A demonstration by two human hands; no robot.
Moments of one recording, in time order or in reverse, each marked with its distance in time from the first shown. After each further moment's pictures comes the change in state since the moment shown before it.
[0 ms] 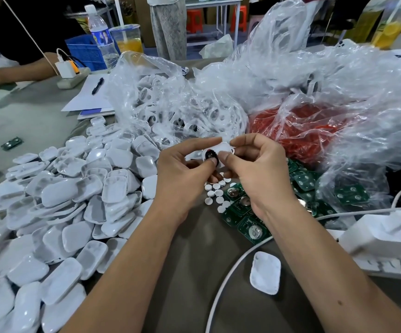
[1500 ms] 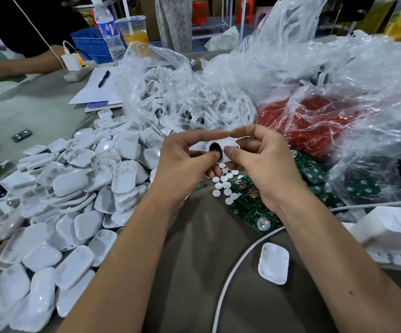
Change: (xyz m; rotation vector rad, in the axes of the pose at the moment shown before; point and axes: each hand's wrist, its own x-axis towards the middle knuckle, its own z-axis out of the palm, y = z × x) left_hand 0.005 0.006 -0.017 -0.009 -0.152 -0.006; right_hand 0.002 0.001 -0.003 -0.089 -0.125 0.011
